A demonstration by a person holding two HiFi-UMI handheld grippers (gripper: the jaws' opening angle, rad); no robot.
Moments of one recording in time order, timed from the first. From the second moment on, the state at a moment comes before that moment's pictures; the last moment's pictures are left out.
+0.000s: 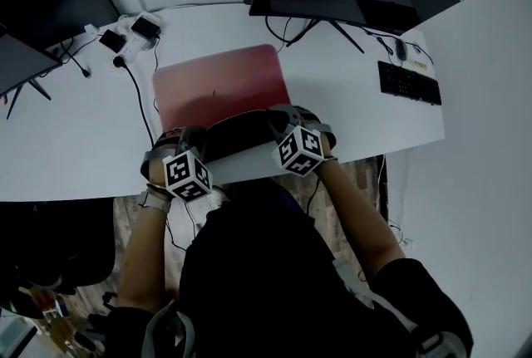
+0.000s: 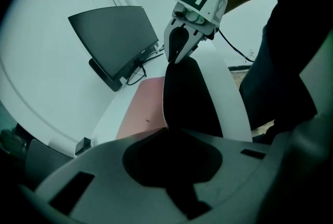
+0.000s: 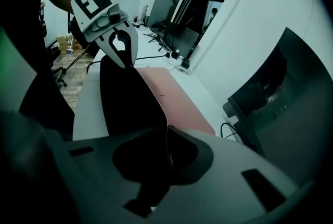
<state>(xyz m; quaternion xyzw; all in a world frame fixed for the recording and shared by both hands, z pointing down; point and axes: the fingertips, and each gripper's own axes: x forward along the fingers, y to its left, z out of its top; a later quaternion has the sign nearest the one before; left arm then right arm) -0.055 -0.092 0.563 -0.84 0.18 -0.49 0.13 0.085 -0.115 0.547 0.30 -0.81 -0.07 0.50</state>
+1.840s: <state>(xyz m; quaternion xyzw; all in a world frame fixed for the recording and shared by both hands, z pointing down) -0.067 -0.297 0.616 -0.79 0.22 -0.56 0.12 0.075 -0.313 0.606 0.28 -0.82 -0.04 0.50</state>
